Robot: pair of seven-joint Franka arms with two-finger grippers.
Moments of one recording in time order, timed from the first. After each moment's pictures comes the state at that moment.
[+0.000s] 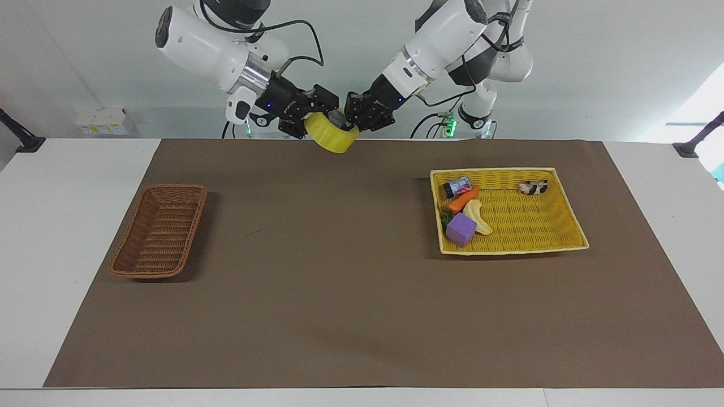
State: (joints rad) left arm -0.36 -0.06 -0.35 -1.86 -0.67 2.25 -0.61; right arm 0.36 -0.16 -0.14 -1.93 0.81 1.81 0.05
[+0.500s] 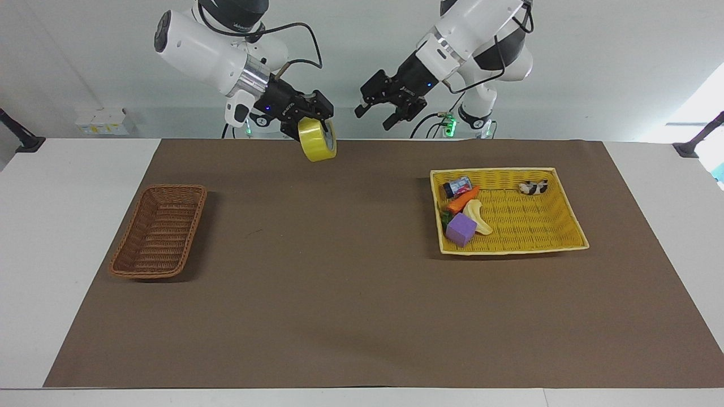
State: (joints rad) left arm -0.23 -0.17 -0.32 -1.85 -0.68 2.07 -0.63; right arm 0.35 -0.16 -0.15 -1.94 0.81 1.80 0.05
